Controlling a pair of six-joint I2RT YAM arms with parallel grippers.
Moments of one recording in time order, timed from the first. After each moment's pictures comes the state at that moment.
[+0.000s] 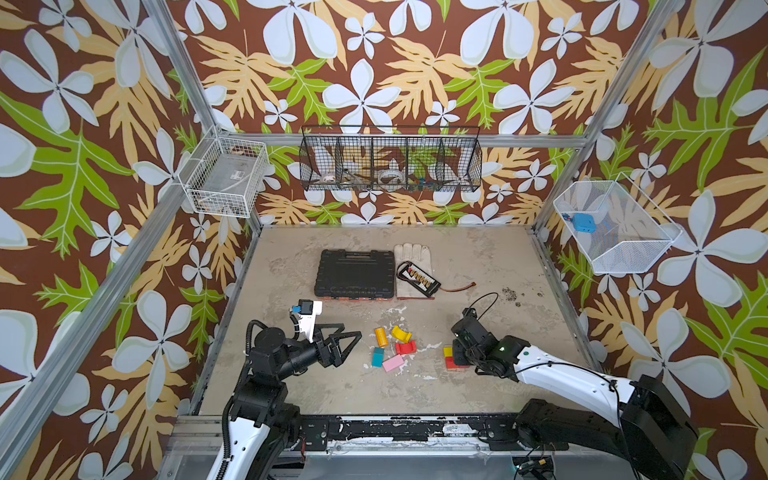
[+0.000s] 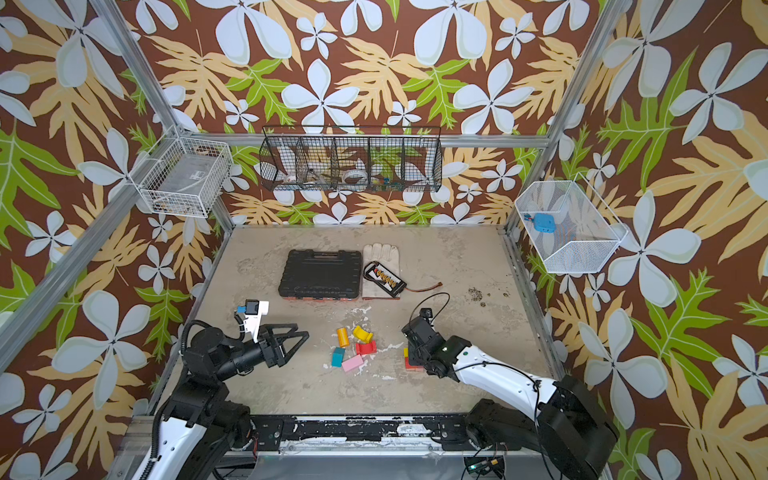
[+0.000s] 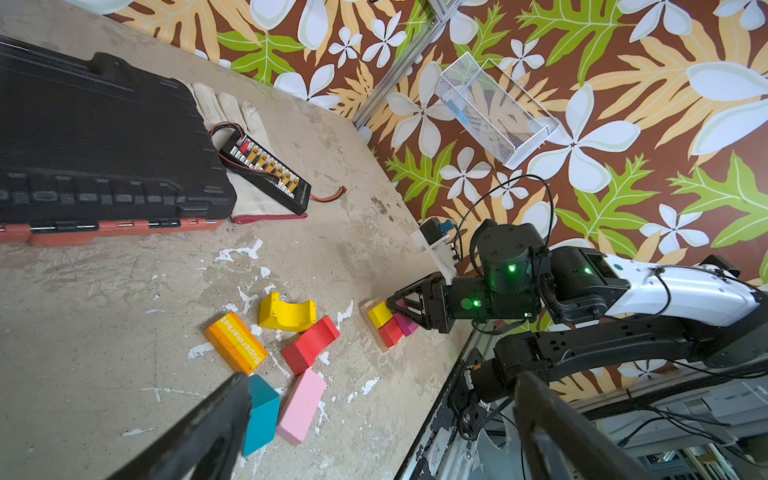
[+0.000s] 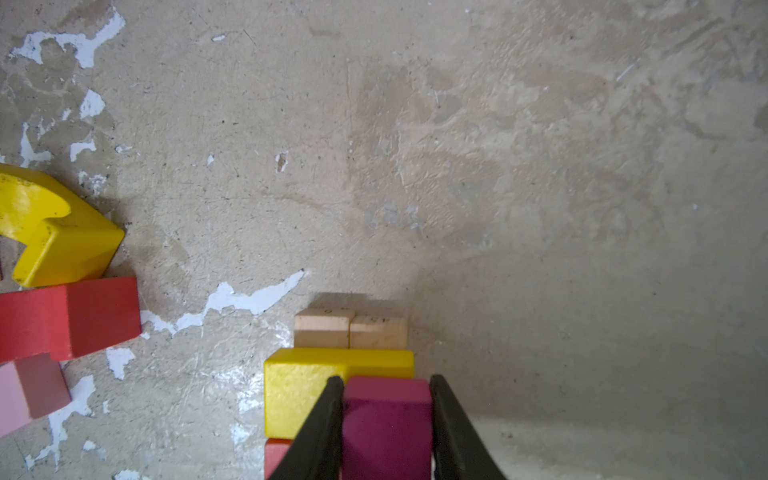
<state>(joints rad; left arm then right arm) -0.21 0.38 0.37 -0.21 0.74 -0.61 0.73 1.16 0.55 -0.50 0.26 0.67</state>
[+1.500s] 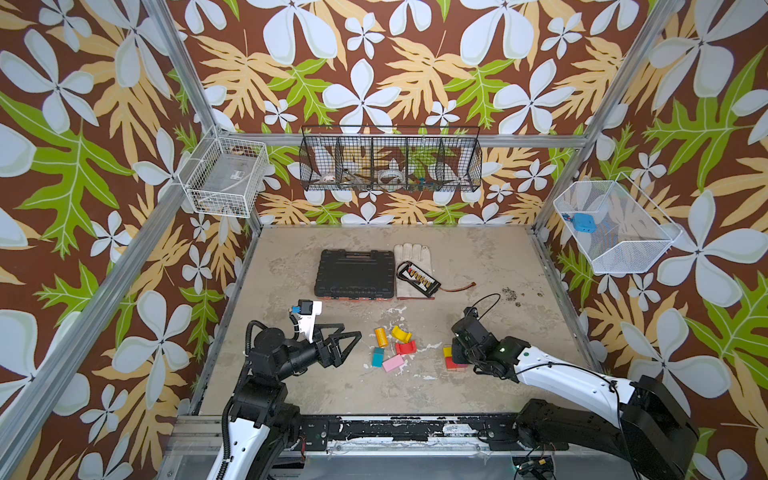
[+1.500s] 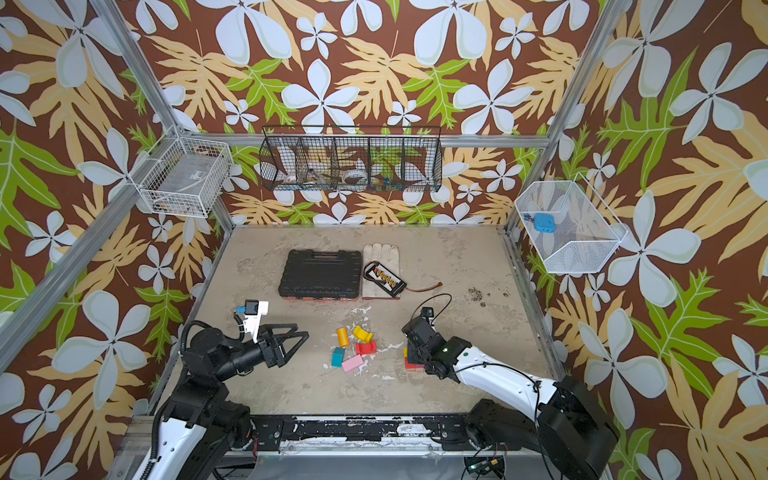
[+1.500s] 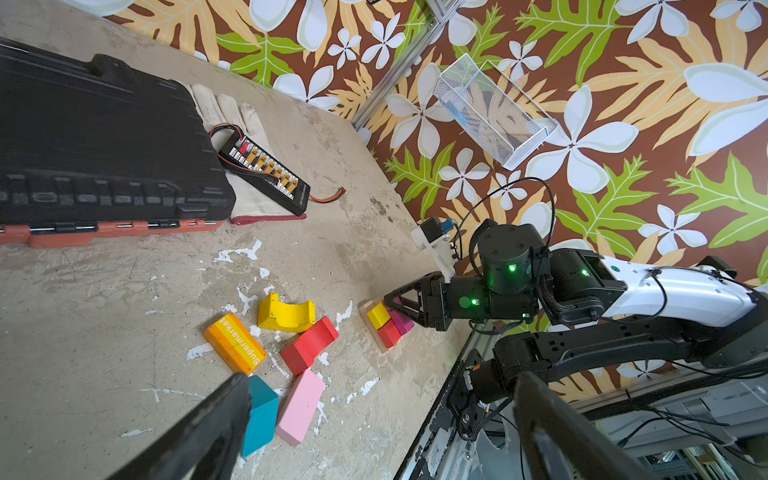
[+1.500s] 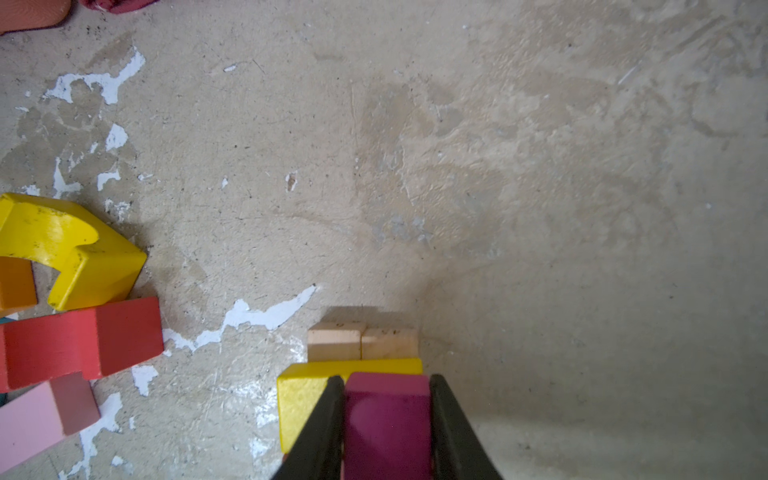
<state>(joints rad) -0.21 0.37 0.37 -0.21 0.74 -0.62 0.73 1.15 0.54 -0.46 0.25 0.72</state>
